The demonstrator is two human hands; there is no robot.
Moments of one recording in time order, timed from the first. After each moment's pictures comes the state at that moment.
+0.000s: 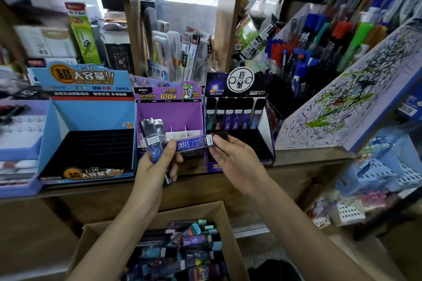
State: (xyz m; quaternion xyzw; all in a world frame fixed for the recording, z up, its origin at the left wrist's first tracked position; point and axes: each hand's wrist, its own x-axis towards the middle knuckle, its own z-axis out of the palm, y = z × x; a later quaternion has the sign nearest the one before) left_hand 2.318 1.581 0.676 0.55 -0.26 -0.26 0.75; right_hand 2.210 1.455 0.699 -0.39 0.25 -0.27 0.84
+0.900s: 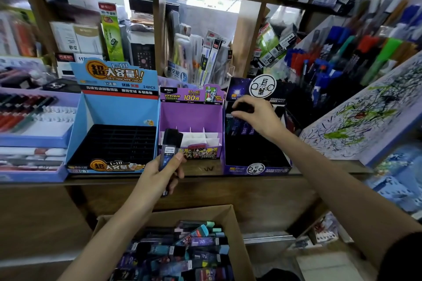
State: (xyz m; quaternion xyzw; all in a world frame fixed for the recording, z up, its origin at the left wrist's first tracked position) left_hand 2.344 1.611 0.661 0.63 -0.28 -0.28 0.66; right_hand 2.262 1.356 0.732 -0.90 0.19 -0.27 0.29
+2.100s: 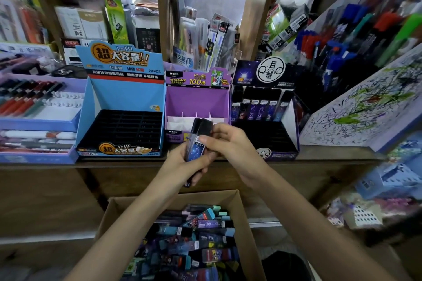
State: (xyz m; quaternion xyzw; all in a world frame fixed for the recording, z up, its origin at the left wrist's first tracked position) left_hand 2.323 1.603 0.658 0.55 -0.34 -0.36 0.67; right_hand 2.236 1.493 0.705 -0.73 0.19 -0.19 0.62
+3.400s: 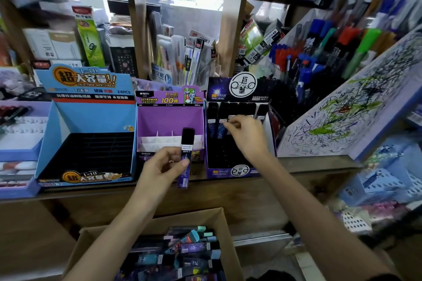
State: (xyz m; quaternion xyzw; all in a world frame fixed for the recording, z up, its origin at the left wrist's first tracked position) left_hand 2.327 1.573 0.663 0.63 -0.33 -0.23 0.66; right_hand 2.241 1.368 0.696 -0.86 0.36 -0.29 0.20
